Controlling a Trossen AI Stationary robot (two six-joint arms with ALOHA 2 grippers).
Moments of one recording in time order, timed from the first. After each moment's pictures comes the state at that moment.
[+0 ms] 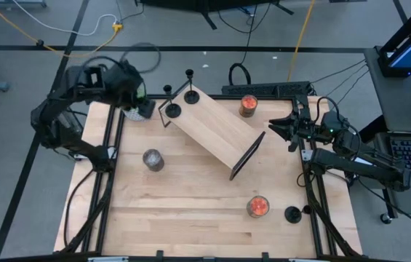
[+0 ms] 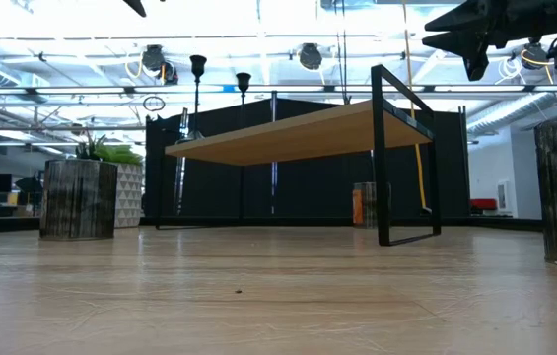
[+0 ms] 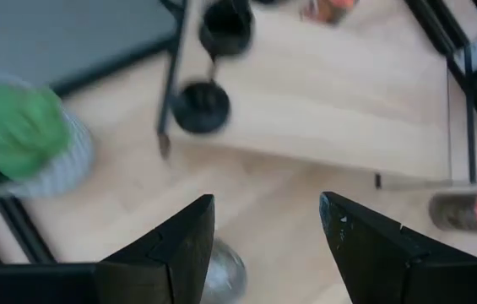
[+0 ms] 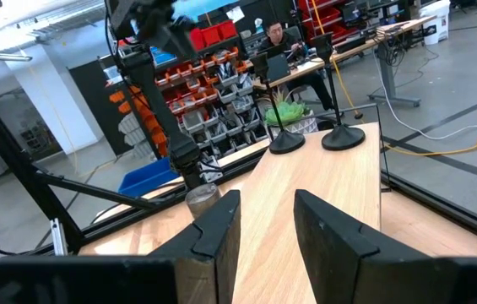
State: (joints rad) left arm 0.32 1.38 1.96 -1.57 -0.12 -0.72; right arm -0.44 0.39 0.49 -0.11 -0.22 0.36
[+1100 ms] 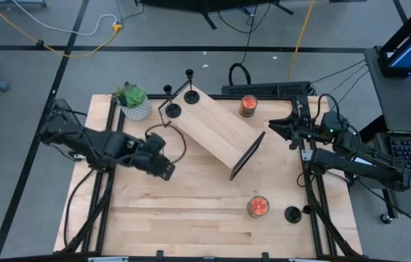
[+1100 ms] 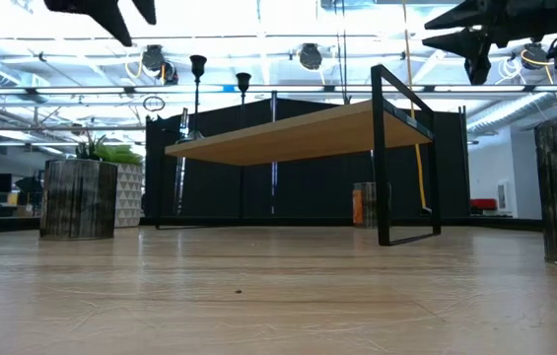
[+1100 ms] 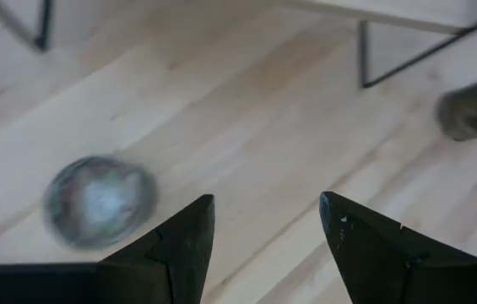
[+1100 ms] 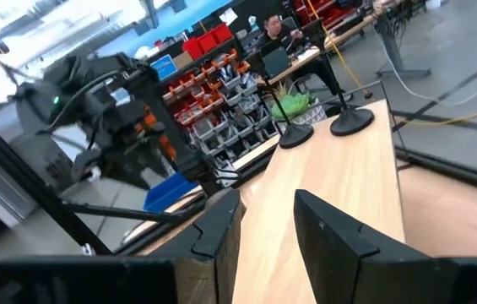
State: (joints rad) left arm -0.33 1.38 1.40 -1.18 -0.34 -1.21; right arm -0.44 0.39 0.49 -0.11 -0.22 0.53
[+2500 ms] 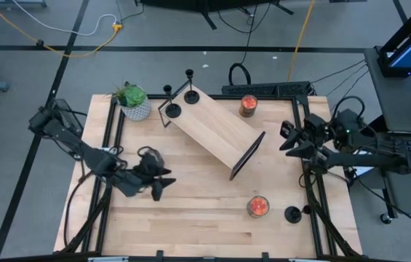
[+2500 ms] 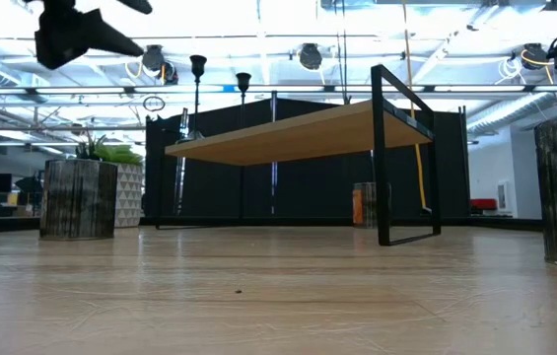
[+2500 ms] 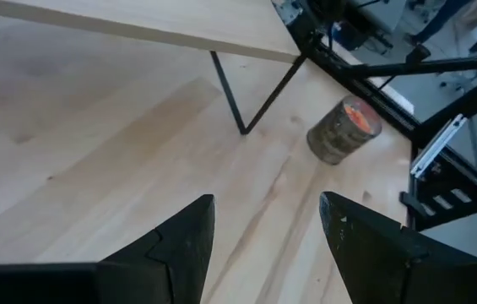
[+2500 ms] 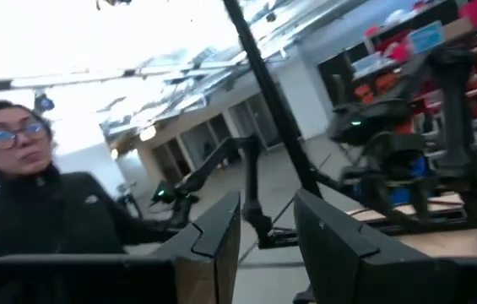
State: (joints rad) left arm -0.58 1.12 0.78 -0.31 -0.64 -1.02; right arm -0.19 0.53 0.65 0.23 -0.68 0.65
